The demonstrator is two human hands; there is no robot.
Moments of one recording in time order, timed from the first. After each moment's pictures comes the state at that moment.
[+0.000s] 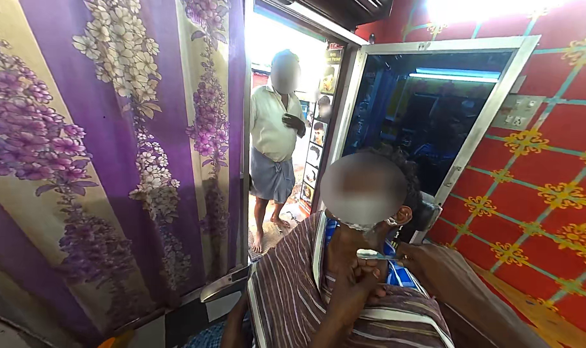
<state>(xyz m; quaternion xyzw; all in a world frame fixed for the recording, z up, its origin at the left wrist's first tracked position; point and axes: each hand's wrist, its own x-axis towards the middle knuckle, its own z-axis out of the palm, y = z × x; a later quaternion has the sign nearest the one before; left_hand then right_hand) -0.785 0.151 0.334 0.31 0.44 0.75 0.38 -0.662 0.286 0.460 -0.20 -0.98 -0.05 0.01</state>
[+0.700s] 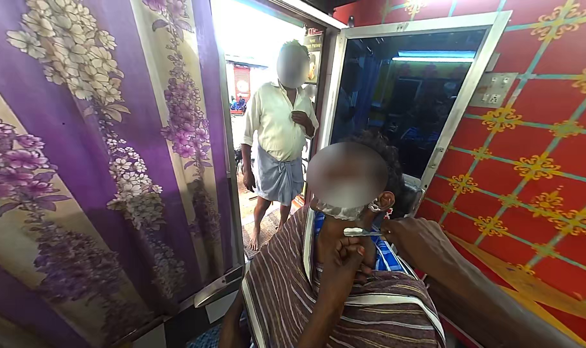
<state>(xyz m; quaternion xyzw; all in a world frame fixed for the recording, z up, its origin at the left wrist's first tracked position) -0.786 0.156 0.345 0.28 0.47 0.76 0.35 -0.673 0.286 0.469 -0.24 -0.97 -0.09 0.01</state>
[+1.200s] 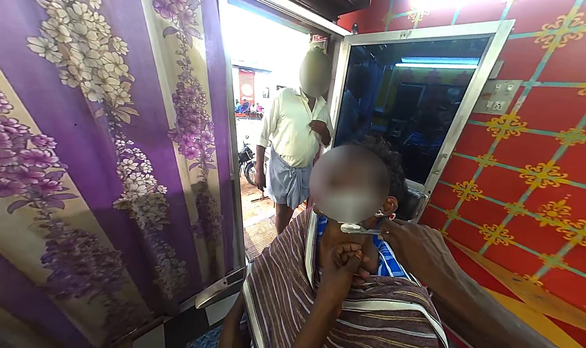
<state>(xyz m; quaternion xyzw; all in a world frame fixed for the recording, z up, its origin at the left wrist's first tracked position) -0.796 0.159 0.341 0.28 0.47 0.75 0.37 -0.674 0.284 0.452 -0.21 -0.96 -0.10 0.13</state>
